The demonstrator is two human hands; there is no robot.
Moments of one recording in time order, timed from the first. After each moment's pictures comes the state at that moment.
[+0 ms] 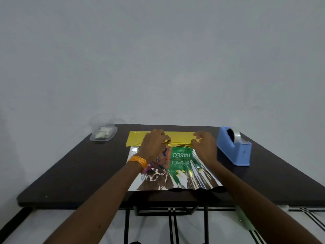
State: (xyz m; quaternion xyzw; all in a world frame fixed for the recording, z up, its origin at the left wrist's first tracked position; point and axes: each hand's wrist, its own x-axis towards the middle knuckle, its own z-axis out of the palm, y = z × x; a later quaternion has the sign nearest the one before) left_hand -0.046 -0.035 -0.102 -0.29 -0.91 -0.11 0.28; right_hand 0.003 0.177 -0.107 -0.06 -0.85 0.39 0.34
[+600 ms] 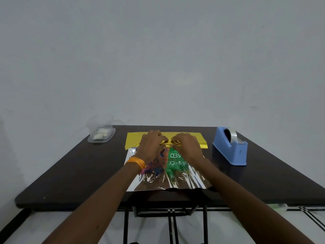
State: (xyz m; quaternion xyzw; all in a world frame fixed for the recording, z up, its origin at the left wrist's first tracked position) left_hand -0.044 -0.025 -0.104 -0.27 -0.92 -0.09 0.27; right_hand -0.007 0.153 -0.105 0.11 -0.94 0.12 0.30
